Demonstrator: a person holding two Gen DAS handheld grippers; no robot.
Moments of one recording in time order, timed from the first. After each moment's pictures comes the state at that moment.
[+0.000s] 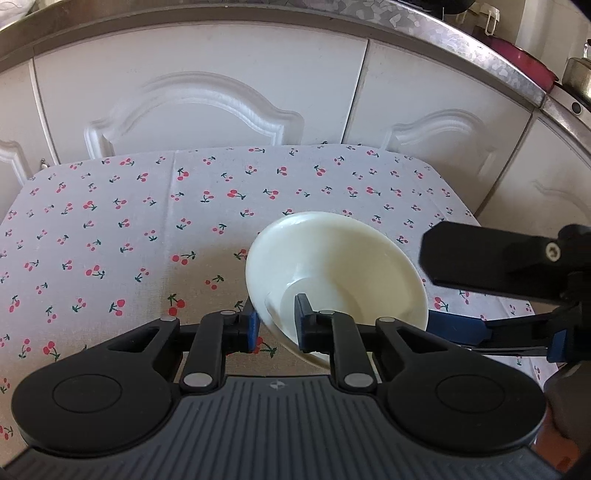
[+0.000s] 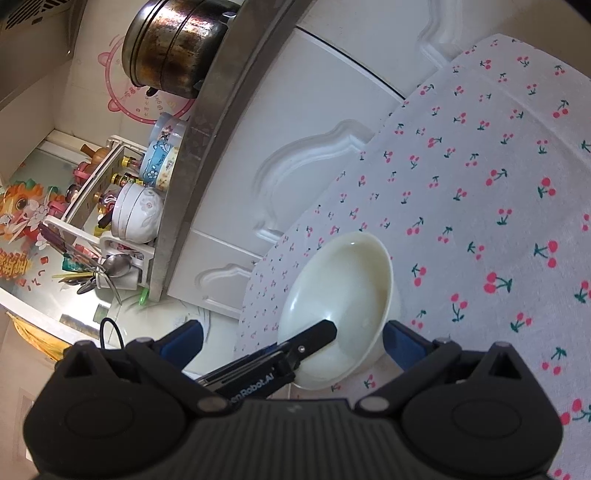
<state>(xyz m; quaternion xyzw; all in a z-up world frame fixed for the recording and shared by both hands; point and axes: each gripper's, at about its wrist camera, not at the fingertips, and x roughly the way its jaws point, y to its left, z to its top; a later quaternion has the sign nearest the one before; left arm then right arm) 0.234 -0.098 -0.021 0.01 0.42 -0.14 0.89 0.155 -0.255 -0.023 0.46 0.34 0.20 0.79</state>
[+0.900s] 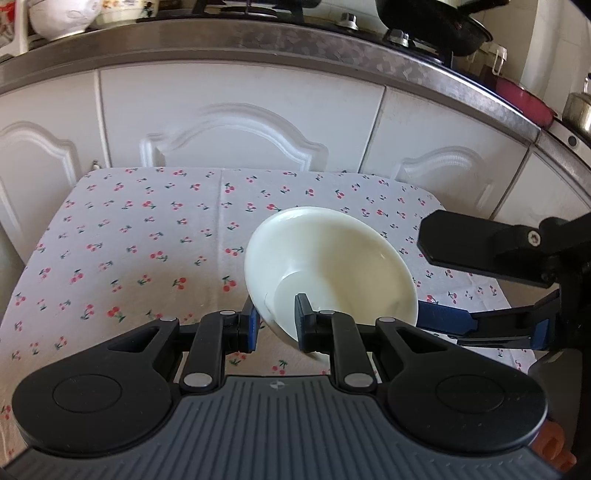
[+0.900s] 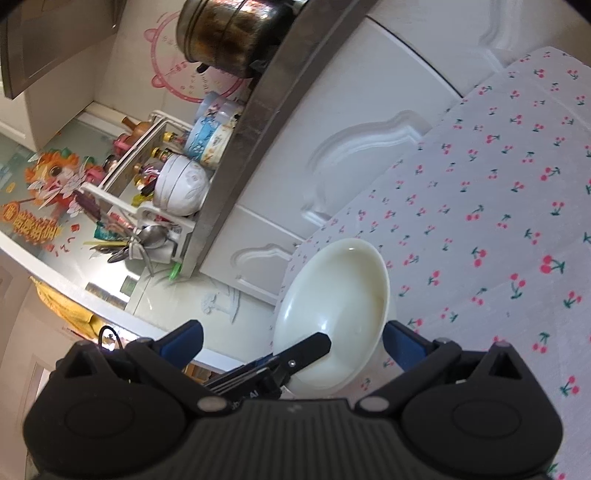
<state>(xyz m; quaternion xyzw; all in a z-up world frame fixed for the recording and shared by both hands) 0.179 -0.059 0.017 -0.02 0.38 -0.11 0.92 0.143 -0.228 -0.002 0.44 0.32 0.26 0.80</state>
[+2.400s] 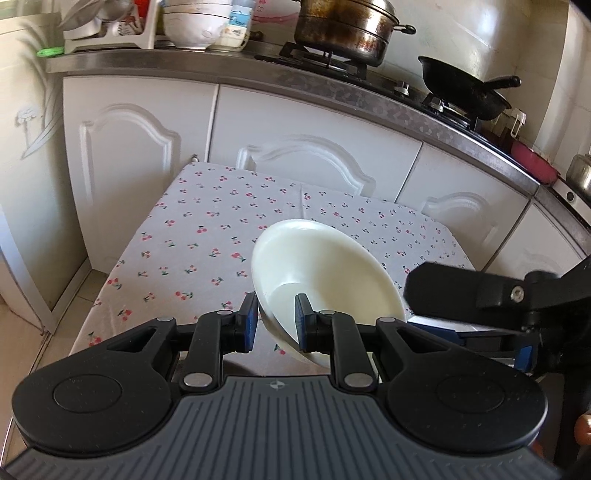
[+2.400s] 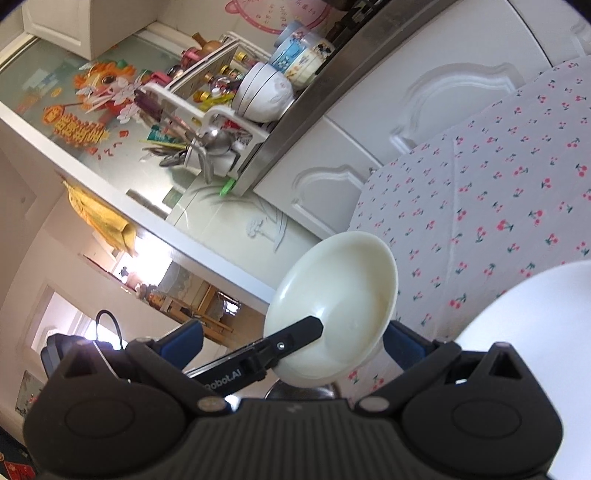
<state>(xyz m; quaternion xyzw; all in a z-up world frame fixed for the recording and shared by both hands) 0.065 0.021 0.050 -0.10 0.34 -0.05 0.93 0.073 -0.125 0.035 0.36 0.34 0.34 0.80</state>
